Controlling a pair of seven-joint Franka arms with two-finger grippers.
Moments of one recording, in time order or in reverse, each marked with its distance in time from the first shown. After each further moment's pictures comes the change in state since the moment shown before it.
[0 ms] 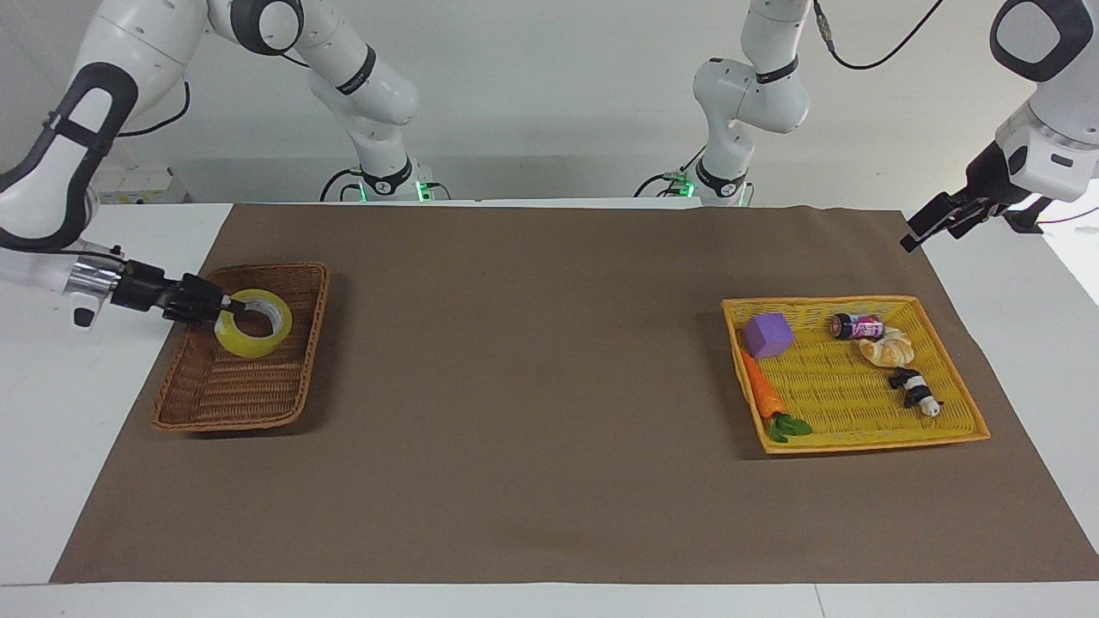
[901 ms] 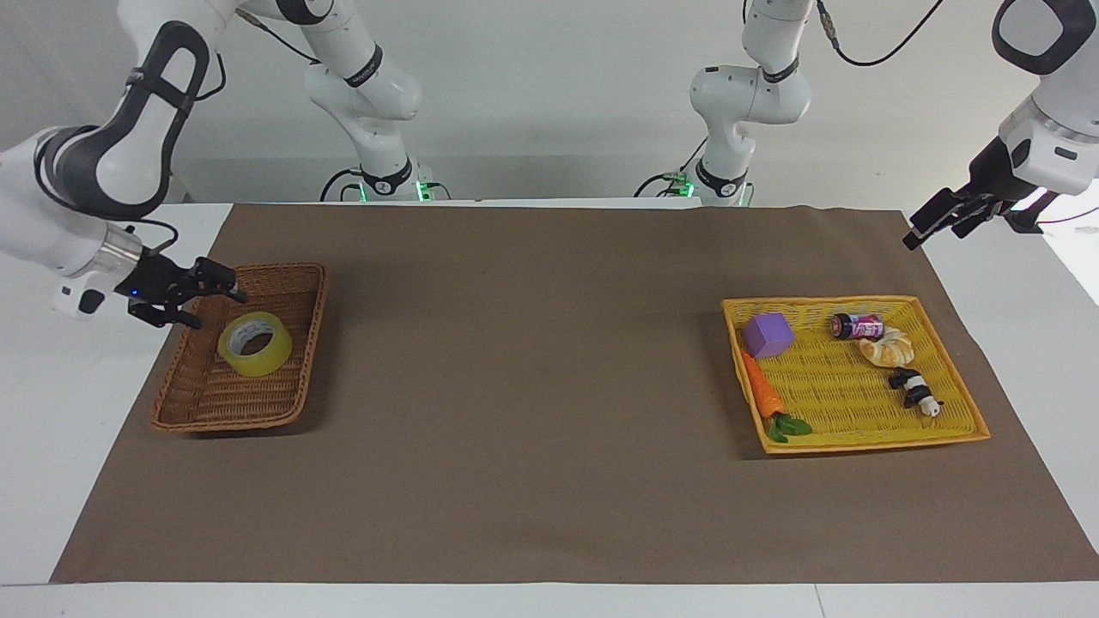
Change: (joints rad) left arm 0.648 -0.015 -0.708 0.011 0.058 0.014 0.012; right arm 0.262 -0.259 0.010 0.024 -0.435 0.150 0.055
